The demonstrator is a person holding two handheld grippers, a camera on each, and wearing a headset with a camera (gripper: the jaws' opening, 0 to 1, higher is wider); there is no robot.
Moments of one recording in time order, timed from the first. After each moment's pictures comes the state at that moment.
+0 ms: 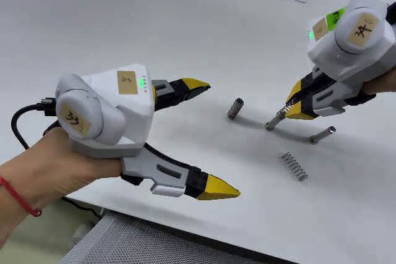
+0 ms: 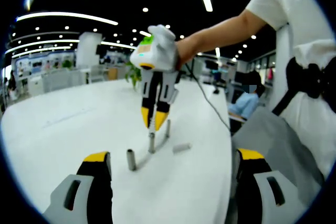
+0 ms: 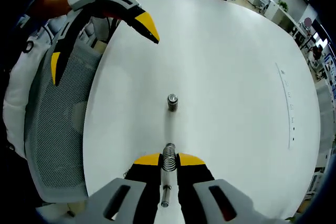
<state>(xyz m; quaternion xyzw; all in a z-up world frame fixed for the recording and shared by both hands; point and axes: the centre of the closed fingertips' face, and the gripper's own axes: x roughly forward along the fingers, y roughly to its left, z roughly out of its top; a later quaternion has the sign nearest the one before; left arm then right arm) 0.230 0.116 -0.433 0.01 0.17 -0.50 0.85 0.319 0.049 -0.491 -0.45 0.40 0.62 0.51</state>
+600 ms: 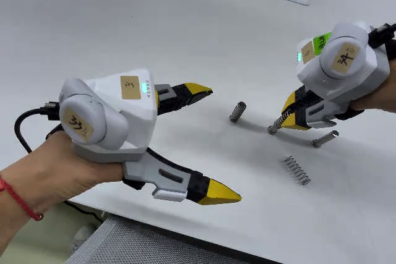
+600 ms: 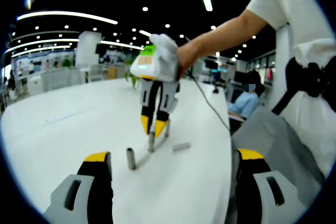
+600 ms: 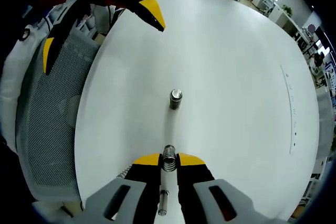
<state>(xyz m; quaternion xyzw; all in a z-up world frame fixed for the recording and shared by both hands) 0.230 0.118 -0.438 0.01 0.17 -0.50 0.85 0.311 0.052 -0.511 -0.47 0.38 0.62 0.50</state>
